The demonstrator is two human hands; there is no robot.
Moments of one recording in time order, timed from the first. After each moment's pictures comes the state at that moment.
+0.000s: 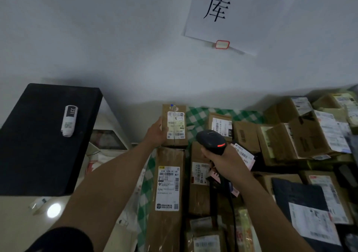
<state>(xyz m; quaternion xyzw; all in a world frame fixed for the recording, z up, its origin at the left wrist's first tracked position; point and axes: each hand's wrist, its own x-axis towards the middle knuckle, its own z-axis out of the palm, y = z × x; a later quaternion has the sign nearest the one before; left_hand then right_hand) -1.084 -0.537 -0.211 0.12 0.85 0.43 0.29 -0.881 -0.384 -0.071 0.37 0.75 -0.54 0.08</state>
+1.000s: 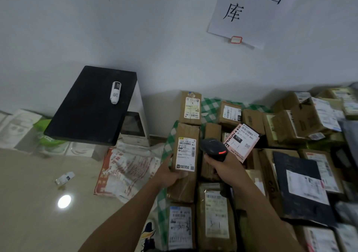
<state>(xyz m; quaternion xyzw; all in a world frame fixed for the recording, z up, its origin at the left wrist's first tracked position) -0.862 -0.668 -0.166 -0.02 0.75 0.50 0.43 -0.778 -0.475 -0.060 0.33 0.74 -0.58 0.08</state>
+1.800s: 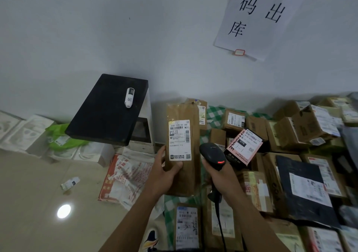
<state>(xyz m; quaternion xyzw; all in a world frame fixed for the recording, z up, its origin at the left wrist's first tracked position) -0.834 -0.716 -0.101 -0.01 0.75 0.62 0.25 -0.759 -0.527 -0.069 0.33 0.67 -0.66 0.01</state>
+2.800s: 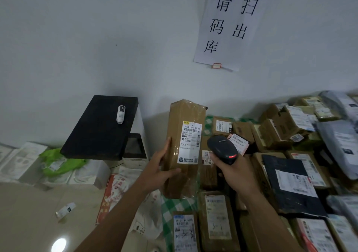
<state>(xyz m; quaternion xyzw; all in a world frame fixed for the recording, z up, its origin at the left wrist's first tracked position) -0.860 -0.717 -0.057 0.22 0.75 0.56 0.28 -0.732 -0.496 0.001 0.33 0.69 -0.64 -0.10</state>
